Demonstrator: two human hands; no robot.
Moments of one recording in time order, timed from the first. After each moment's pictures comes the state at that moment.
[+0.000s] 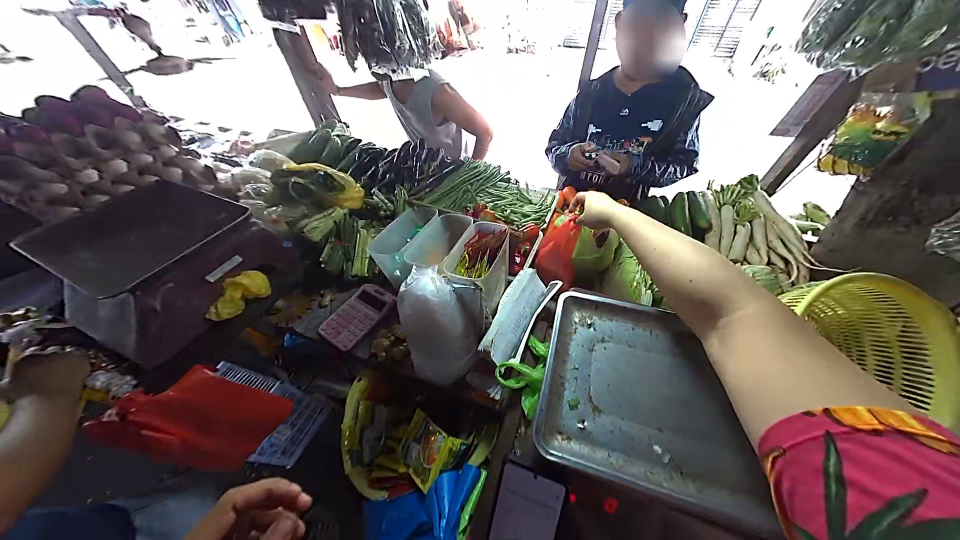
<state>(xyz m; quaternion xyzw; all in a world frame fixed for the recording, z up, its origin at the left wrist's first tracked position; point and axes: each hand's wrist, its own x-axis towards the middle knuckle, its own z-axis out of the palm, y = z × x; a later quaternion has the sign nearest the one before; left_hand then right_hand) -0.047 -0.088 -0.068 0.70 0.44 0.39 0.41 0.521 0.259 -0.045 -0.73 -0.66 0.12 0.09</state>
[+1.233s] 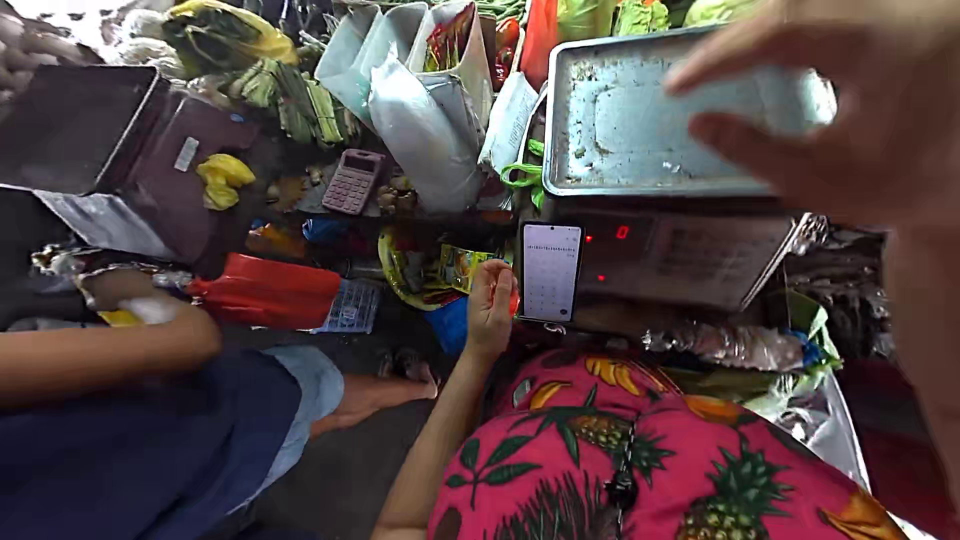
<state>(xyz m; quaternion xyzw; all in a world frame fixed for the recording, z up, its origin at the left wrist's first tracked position) 0.083 -0.120 -0.219 0.67 0.34 0.42 0.51 0.391 -0.177 0.008 -0.54 -0.78 -0.02 0.32</state>
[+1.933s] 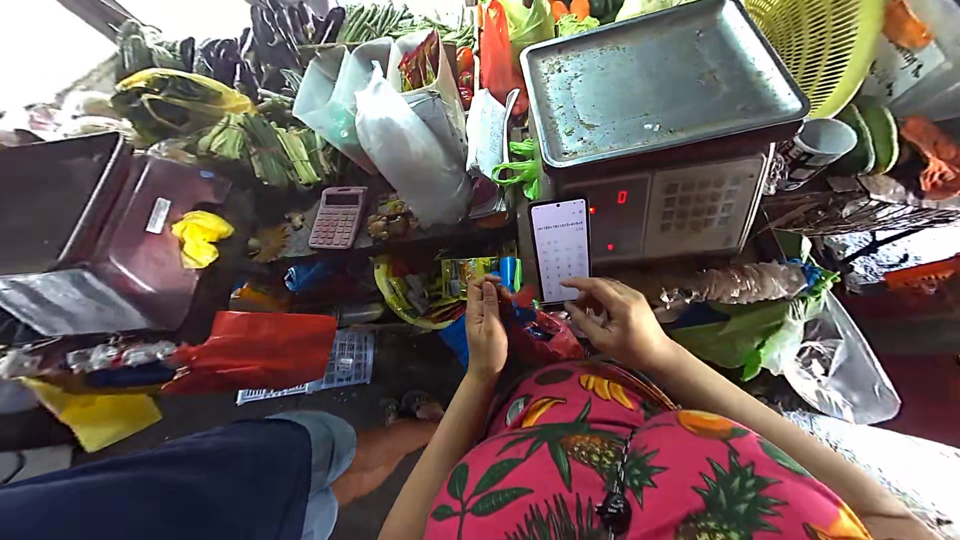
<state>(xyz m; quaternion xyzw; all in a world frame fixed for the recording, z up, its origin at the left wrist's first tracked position) 0.033 -0.115 -0.232 0.61 0.31 0.42 0.59 0.208 -0.244 -0.209 -0.65 -0.60 0.09 0.45</state>
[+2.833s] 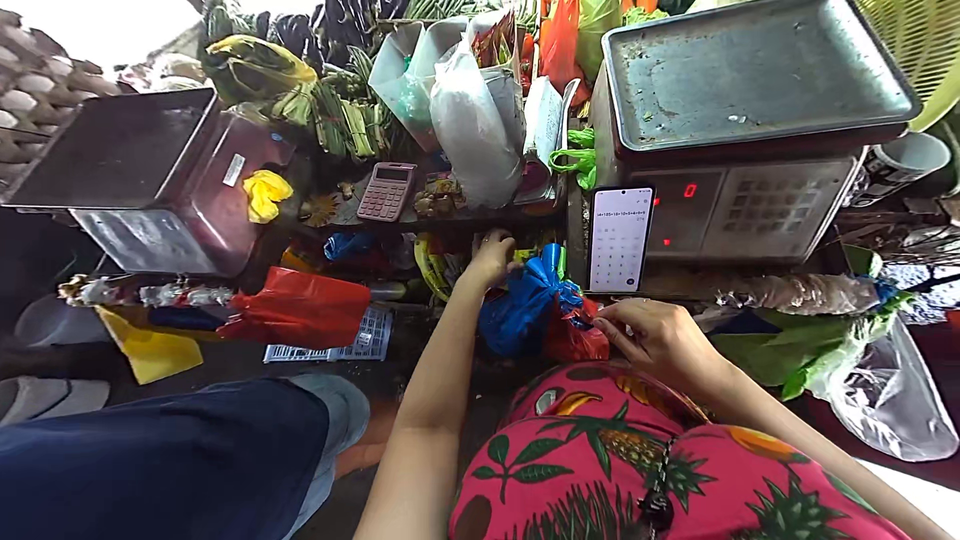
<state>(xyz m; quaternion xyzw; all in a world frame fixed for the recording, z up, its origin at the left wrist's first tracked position) 0.018 0.028 -0.262 0.90 0.34 0.01 0.26 0.180 -0.255 -0.189 -0.63 -0.69 0.07 0.35</state>
